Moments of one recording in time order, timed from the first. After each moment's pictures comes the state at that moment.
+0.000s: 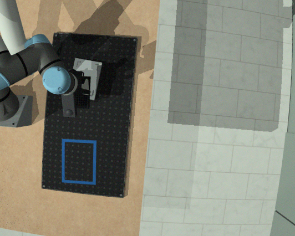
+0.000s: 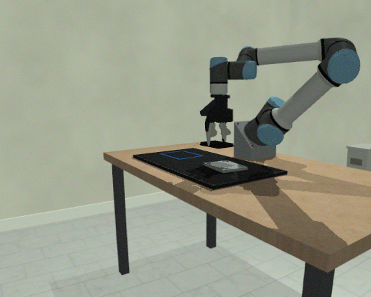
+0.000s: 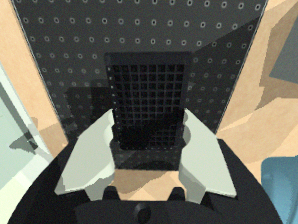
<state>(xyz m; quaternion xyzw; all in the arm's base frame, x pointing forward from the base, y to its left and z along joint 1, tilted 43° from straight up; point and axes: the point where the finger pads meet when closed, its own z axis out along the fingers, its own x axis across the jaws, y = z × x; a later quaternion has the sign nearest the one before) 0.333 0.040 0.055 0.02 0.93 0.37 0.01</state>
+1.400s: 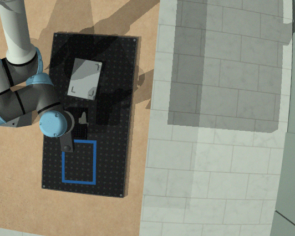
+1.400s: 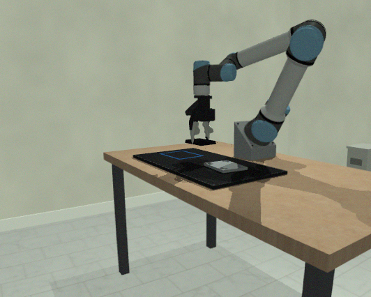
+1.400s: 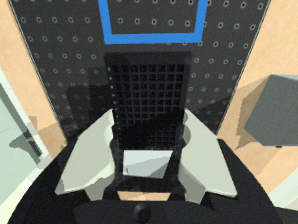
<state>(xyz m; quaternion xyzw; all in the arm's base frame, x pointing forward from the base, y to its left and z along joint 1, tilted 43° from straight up) 0.325 -0.048 -0.033 0.02 0.93 0.37 0.01</state>
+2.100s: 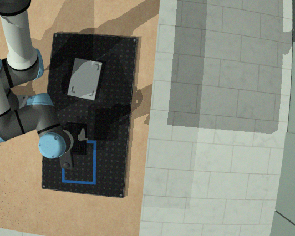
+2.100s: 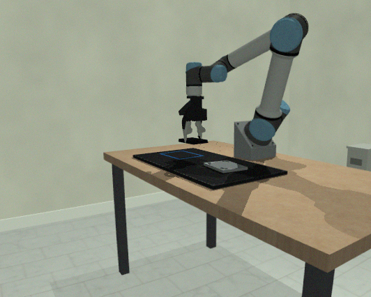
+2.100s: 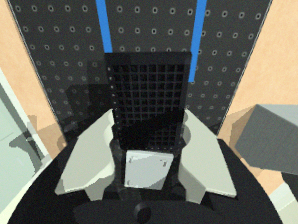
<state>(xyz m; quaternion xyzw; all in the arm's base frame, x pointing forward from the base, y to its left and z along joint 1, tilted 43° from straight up) 0.322 -0.092 -0.077 0.02 0.93 0.37 0.01</state>
